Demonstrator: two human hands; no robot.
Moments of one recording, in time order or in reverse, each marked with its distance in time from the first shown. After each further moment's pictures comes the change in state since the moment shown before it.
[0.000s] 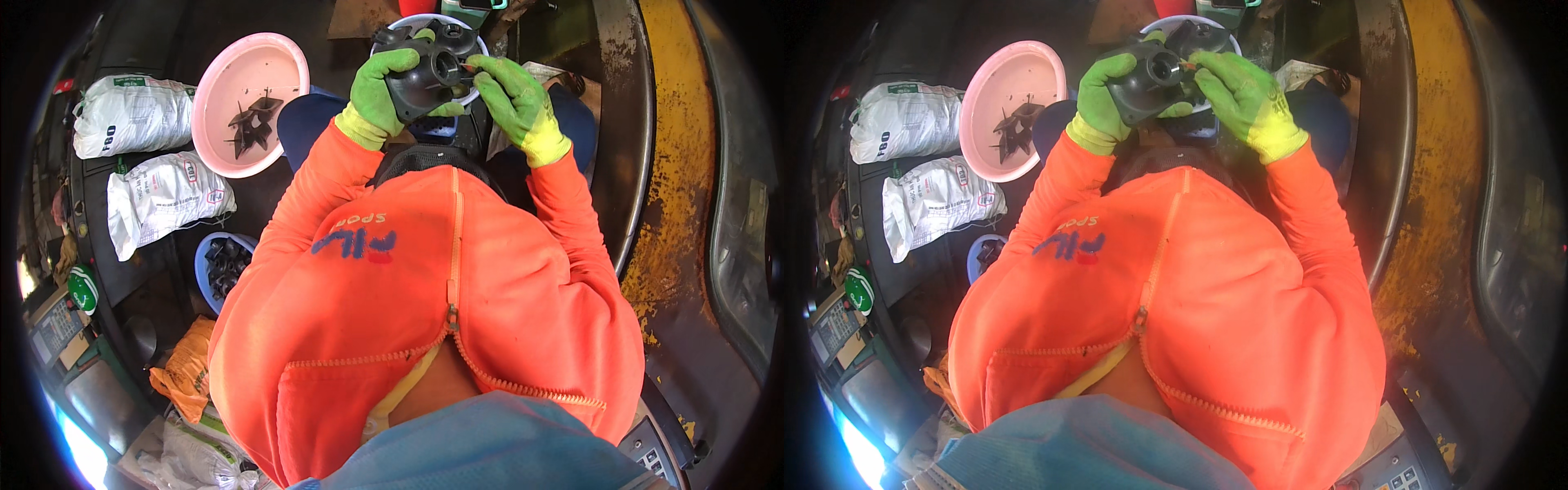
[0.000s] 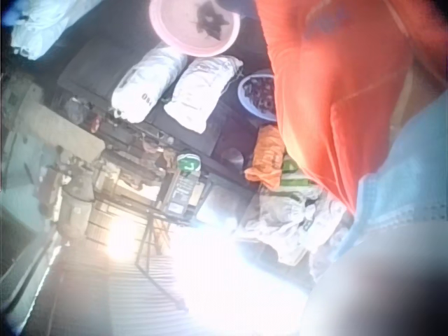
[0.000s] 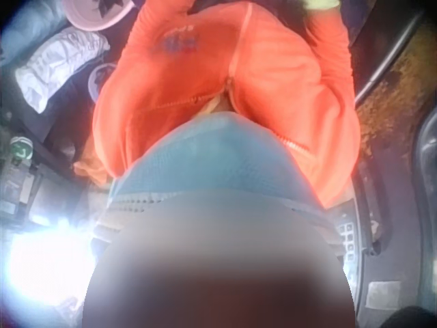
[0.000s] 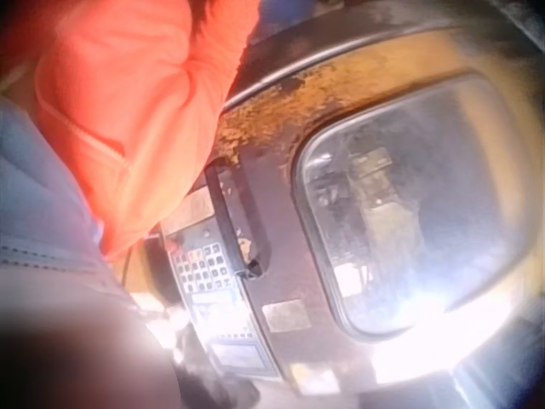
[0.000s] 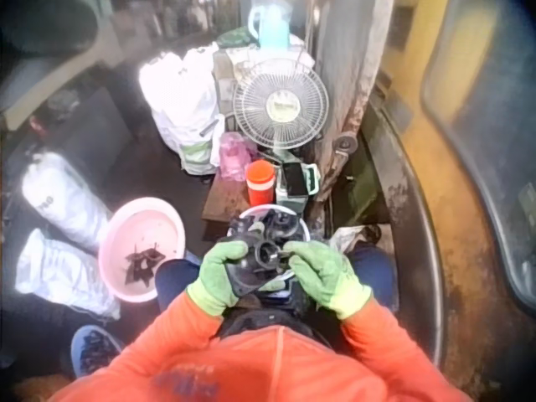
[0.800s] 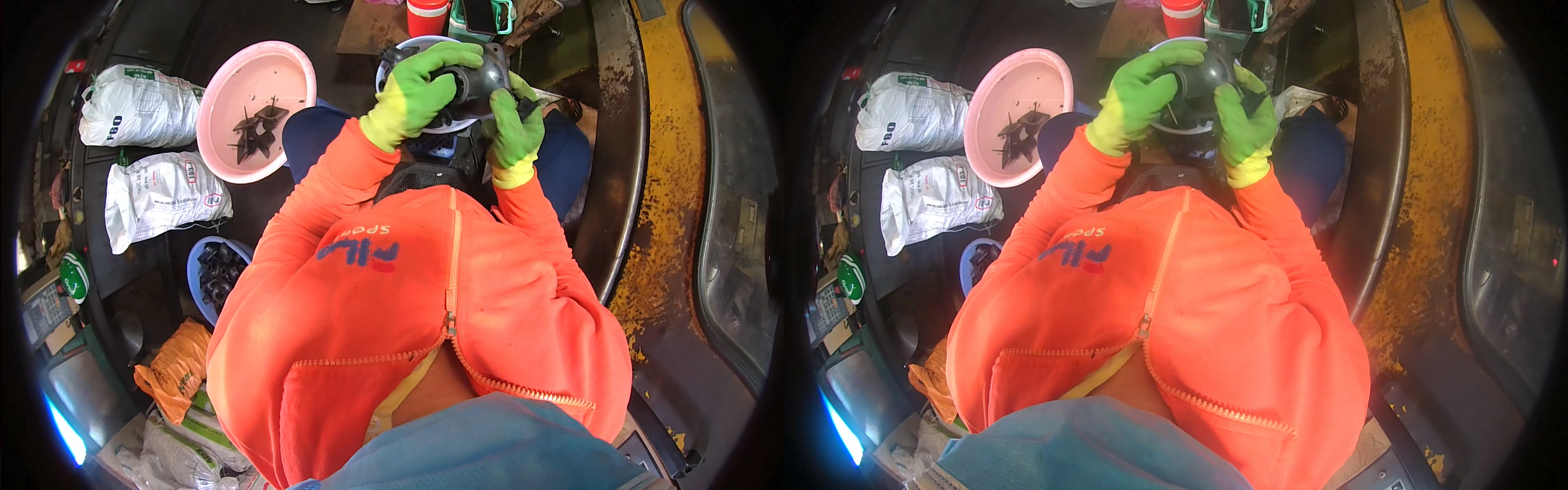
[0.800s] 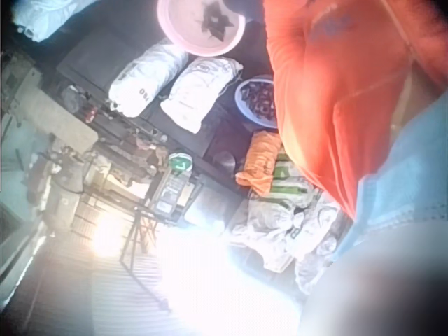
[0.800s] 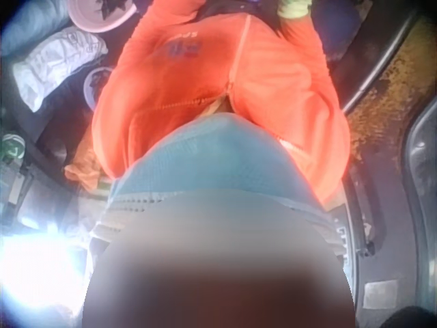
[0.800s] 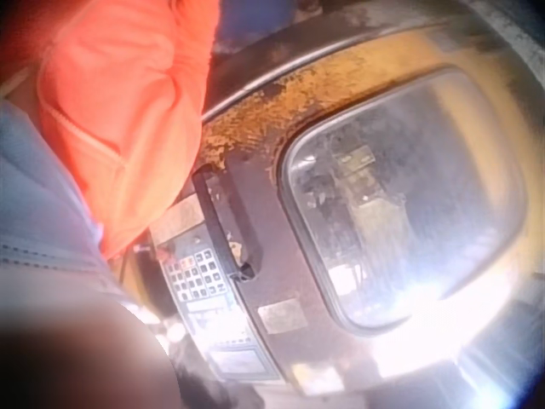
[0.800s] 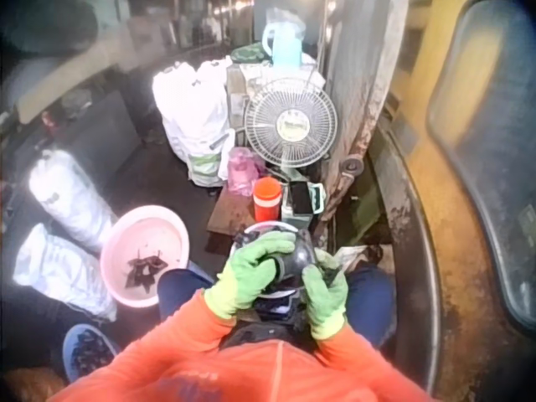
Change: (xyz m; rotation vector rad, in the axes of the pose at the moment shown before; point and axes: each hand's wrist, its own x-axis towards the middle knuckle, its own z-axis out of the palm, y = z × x) left_hand 0.021 0.002 0.013 0.897 -0.164 0.566; right_hand -0.004 -0.001 0.045 0.923 0.621 0.383
